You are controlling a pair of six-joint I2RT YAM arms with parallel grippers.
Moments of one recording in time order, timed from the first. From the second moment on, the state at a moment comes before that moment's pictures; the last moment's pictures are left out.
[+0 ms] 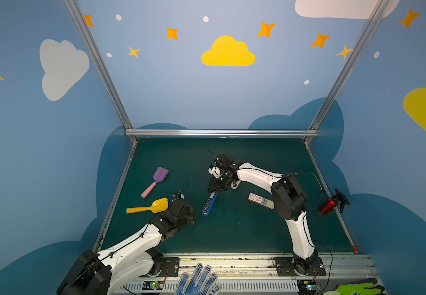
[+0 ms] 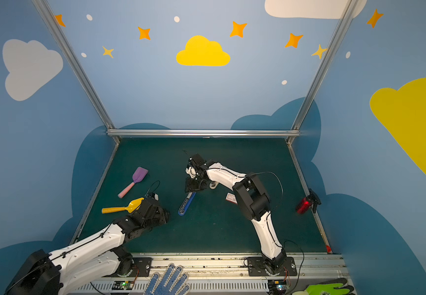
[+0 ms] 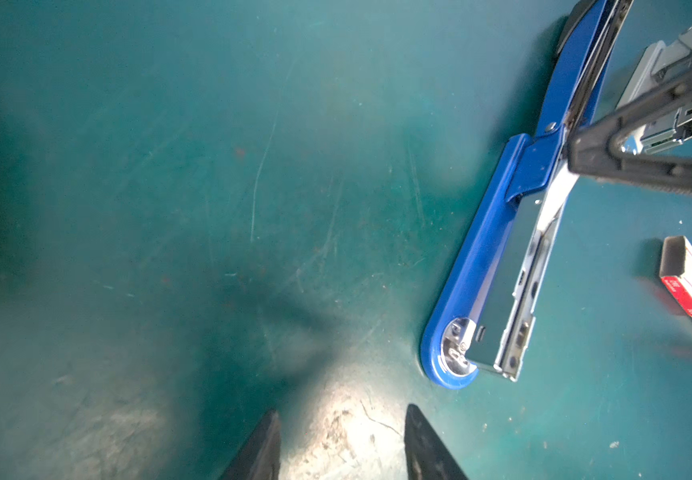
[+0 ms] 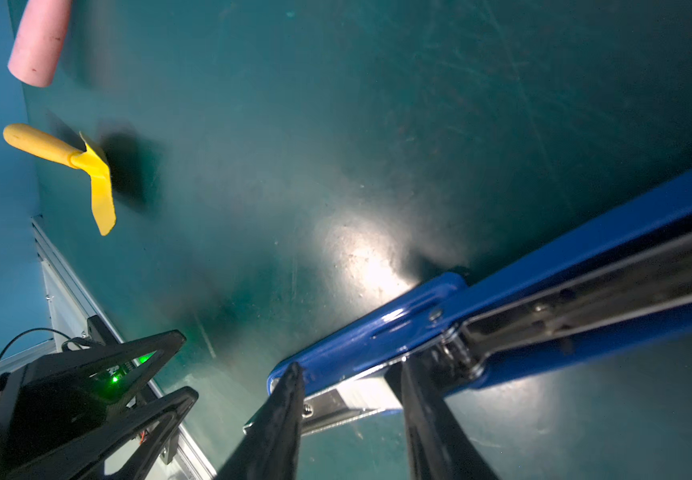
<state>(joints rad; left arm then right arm) -0.61 0.98 0.34 -0.29 -0.10 -0.82 0.78 2.17 1.69 -0.72 -0.44 0.40</state>
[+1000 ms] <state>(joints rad) -0.61 0.96 0.36 -0.17 0.00 -0.74 0.79 1.83 1.47 -0.66 -0.42 0.42</state>
